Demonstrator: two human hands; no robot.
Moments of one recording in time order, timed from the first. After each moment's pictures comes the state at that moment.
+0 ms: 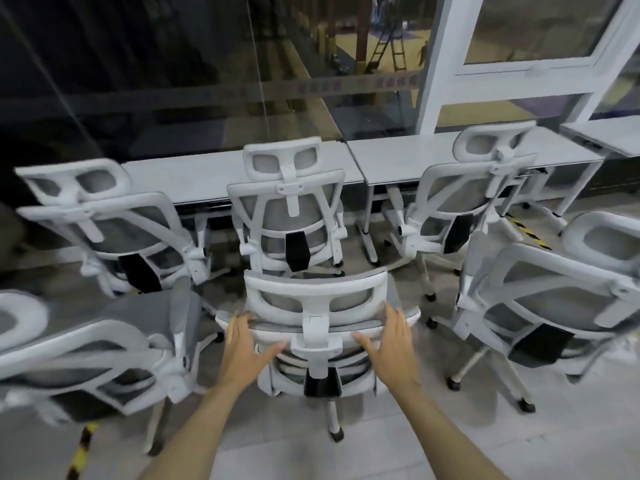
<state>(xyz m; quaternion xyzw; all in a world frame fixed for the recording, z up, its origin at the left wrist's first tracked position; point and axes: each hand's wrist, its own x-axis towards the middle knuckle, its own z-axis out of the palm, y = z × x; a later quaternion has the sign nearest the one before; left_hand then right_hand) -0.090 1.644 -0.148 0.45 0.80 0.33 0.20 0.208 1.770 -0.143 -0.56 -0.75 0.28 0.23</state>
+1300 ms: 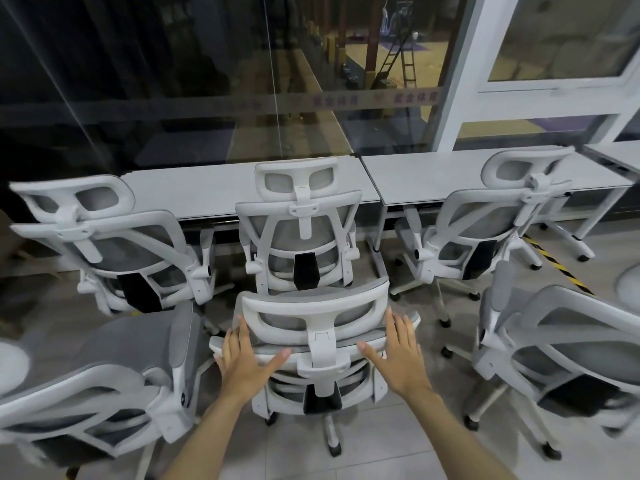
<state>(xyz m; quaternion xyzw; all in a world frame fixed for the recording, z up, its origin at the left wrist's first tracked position) -0.148 1.715 -0.132 0.37 0.85 0.28 0.25 0.138 1.863 -0.135 -0.55 -0.79 0.27 0.11</state>
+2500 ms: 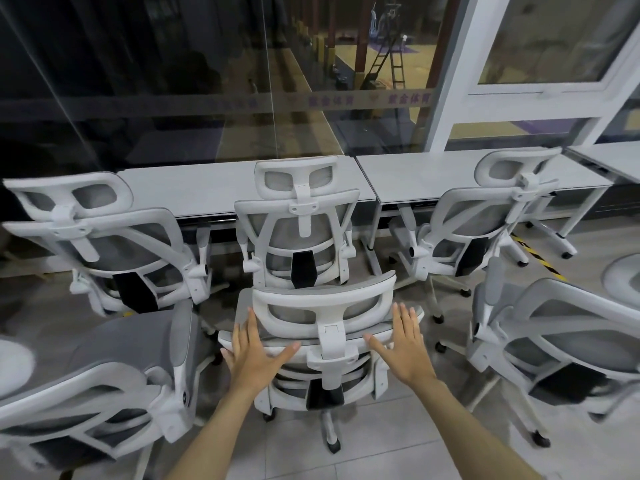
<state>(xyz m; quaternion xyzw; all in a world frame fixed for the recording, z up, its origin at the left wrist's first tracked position) -0.152 1.713 -0.127 0.38 0.84 0.31 0.25 0.136 1.862 -0.138 -0.55 -0.78 0.27 0.13</state>
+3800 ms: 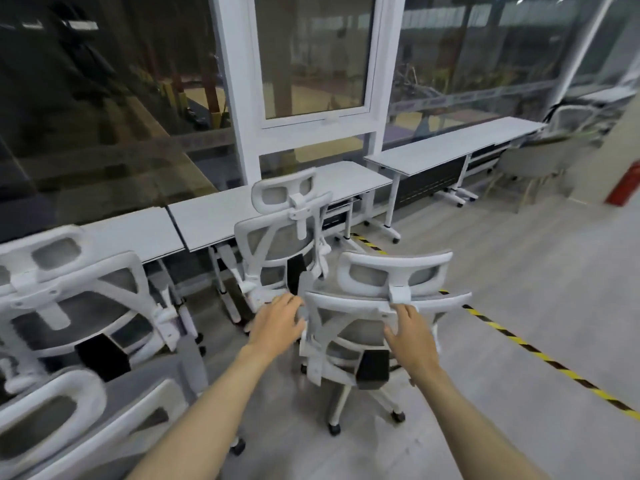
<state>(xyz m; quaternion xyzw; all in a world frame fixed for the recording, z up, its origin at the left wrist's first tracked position) 0.358 2.023 -0.024 0.80 0.58 0.15 0.03 0.651 1.992 -0.058 -0.73 -0.63 0.10 0.23</state>
